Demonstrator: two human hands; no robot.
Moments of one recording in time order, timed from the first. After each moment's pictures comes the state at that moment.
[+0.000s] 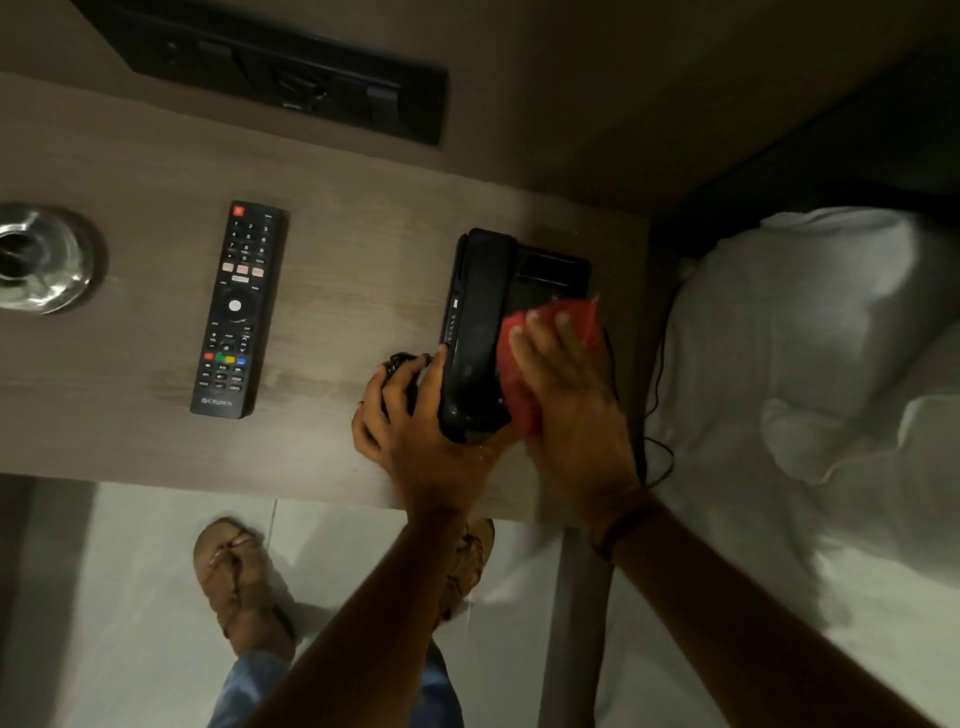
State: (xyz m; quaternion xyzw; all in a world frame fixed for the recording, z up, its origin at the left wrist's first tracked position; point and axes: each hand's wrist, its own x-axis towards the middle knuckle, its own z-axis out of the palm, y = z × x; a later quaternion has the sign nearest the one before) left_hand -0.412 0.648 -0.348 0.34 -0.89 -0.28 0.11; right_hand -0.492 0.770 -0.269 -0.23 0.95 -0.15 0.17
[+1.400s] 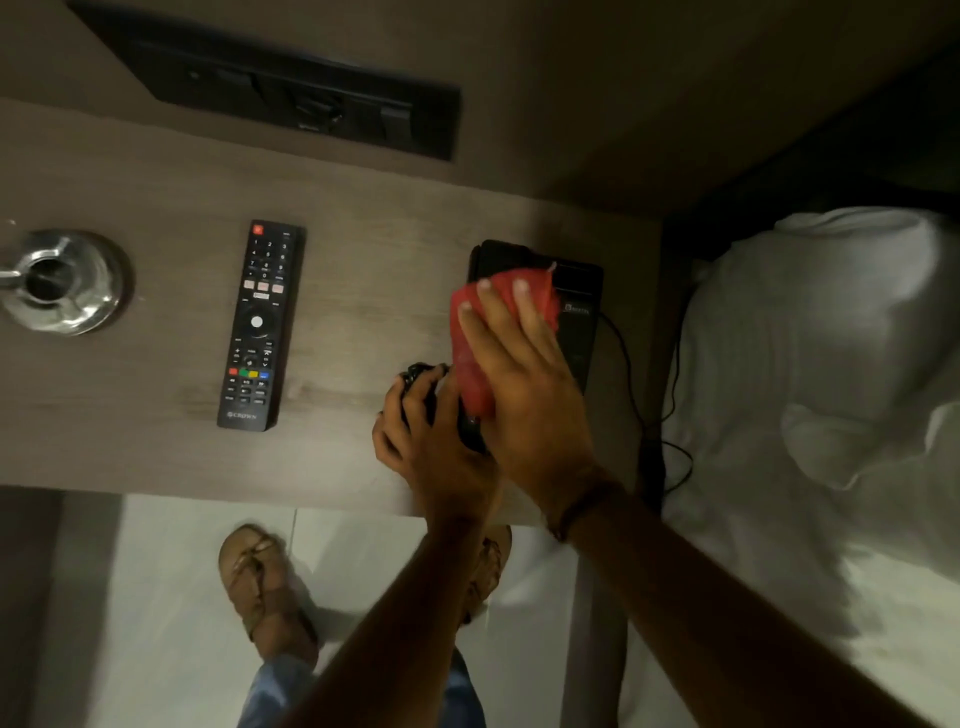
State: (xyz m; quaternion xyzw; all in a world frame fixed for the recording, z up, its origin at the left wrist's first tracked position) left_hand -0.414 0.647 -0.343 0.34 -0.89 -0.27 0.12; right_hand -0.501 0.706 -0.259 -0.27 0.94 -0.16 0.15
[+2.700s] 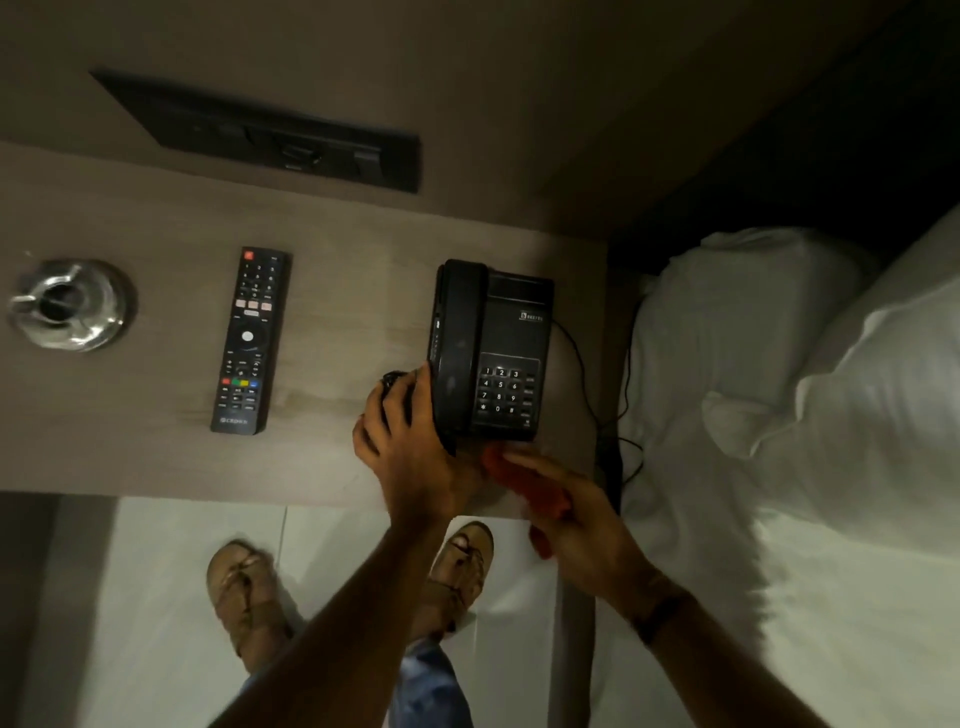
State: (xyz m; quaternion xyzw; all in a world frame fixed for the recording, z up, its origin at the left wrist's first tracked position) left_hand -0.401 0.634 -0.336 0.28 -0.92 -0.29 -0.03; right_hand -0.420 0.813 -0.230 0.01 0.77 -0.52 0.38
